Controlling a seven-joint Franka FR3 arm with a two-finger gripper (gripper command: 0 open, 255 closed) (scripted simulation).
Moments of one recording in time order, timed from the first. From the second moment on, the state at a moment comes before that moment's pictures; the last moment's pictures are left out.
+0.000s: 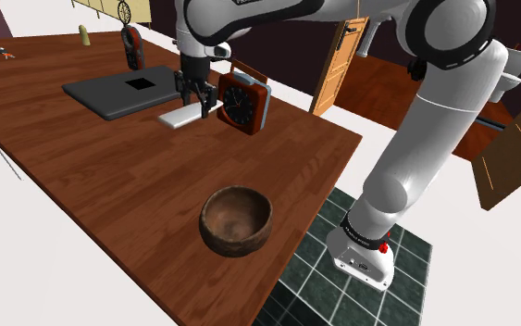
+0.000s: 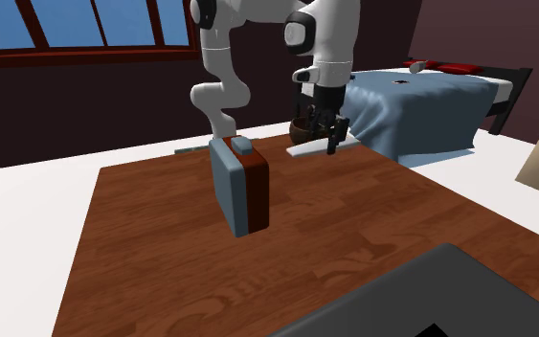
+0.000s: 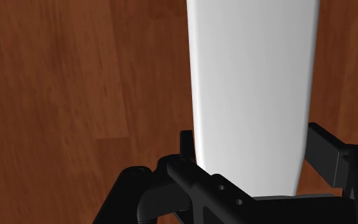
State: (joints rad) arm -0.21 0.12 0.52 -1.85 -0.05 1.95 1.82
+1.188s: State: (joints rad) arm -0.14 -0.27 0.56 -2.14 0.16 1.90 1.84
